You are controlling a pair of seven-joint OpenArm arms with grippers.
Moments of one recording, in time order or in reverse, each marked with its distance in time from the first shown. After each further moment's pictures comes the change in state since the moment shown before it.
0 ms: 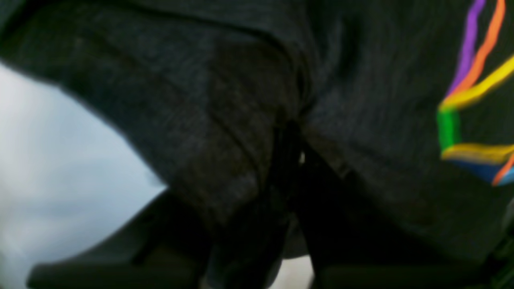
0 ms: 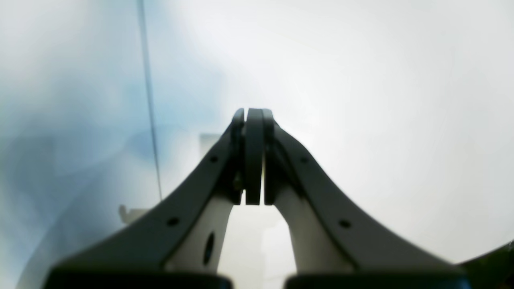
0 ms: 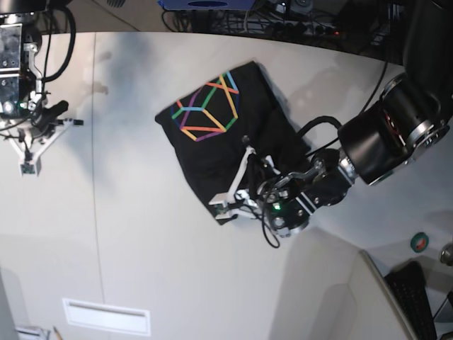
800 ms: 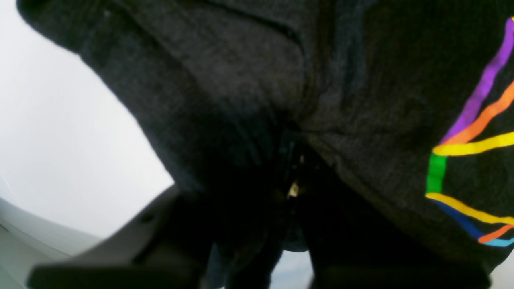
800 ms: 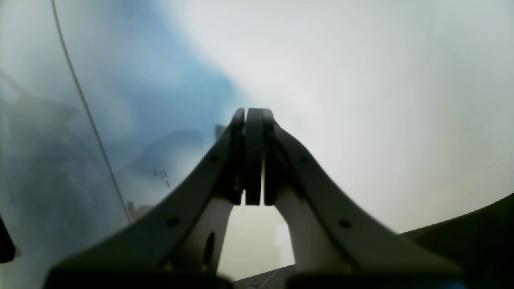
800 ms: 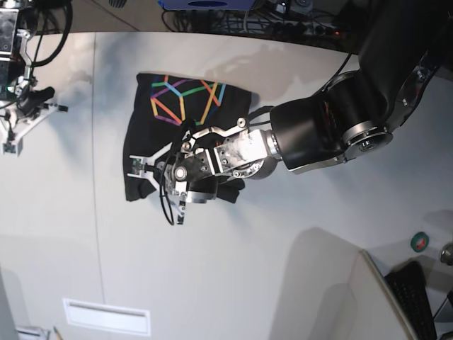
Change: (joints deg) left arm 1.5 15.4 8.2 0.5 27.2 -1.0 -4.9; right arm -4.0 -2.2 8.2 -0.1 0.3 0.0 0.0
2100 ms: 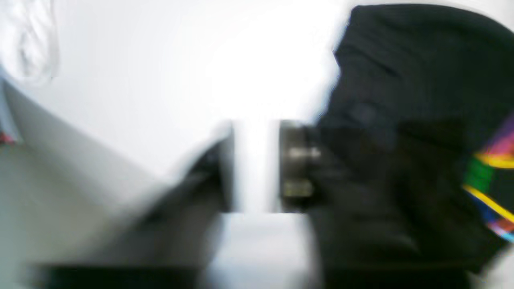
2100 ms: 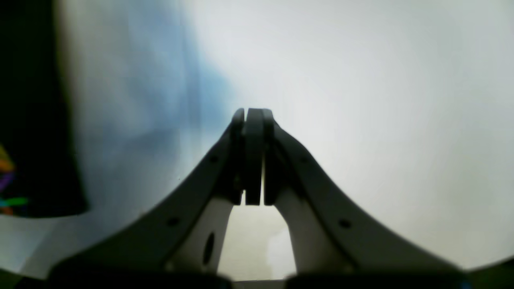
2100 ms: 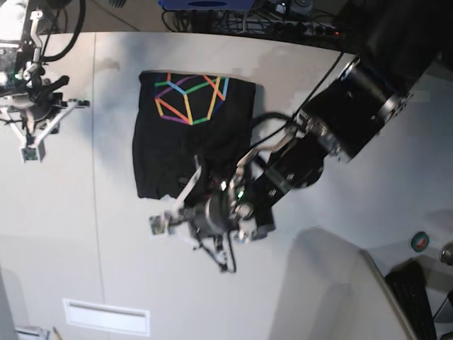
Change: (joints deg) left arm 10.2 -7.7 -30.4 28.4 1.5 -6.9 14.9; right arm -3.3 -5.4 -0.4 11.9 -0.3 11.6 -0.1
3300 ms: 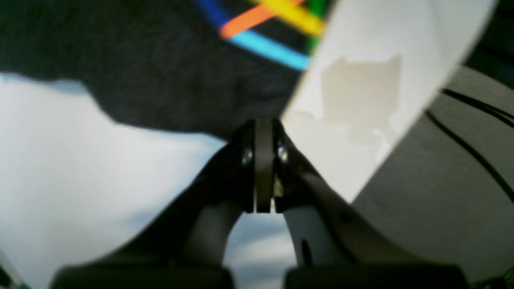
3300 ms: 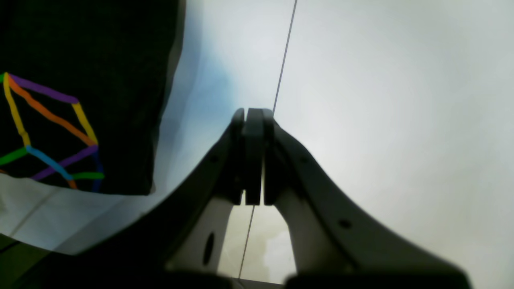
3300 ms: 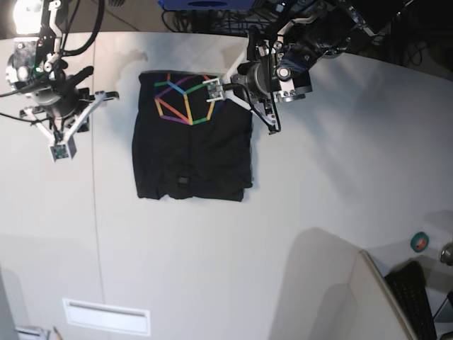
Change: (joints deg) left arm 33.5 -9.5 -7.1 10.2 10.9 -0.4 0.9; right arm -0.8 -2.3 -6.0 1.9 -0.5 2.4 -0.1
